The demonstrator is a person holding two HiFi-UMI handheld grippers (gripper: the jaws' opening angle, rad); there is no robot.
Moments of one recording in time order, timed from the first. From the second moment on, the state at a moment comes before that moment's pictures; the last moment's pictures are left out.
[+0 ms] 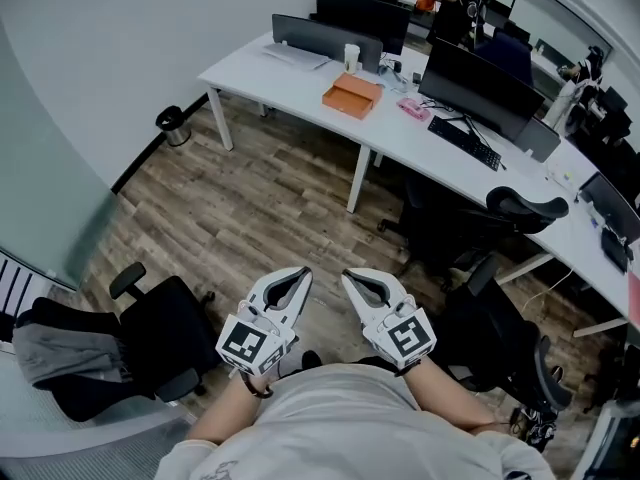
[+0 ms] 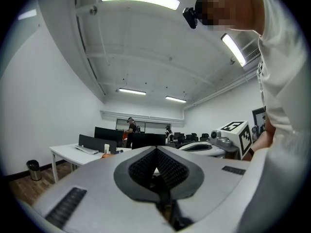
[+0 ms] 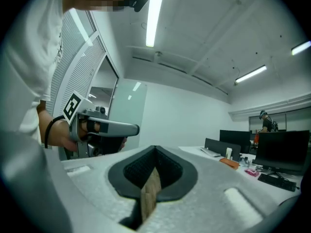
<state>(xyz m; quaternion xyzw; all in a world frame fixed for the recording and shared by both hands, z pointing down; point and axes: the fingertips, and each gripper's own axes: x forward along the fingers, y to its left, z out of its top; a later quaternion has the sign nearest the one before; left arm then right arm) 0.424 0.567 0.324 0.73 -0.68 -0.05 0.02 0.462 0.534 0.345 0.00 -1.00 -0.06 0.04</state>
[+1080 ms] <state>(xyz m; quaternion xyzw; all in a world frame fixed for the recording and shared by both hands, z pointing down) 0.260 0.507 0.362 0.67 -0.74 -0.05 0.05 0.292 0.445 0.375 -0.07 -1.00 -0.04 0.04</state>
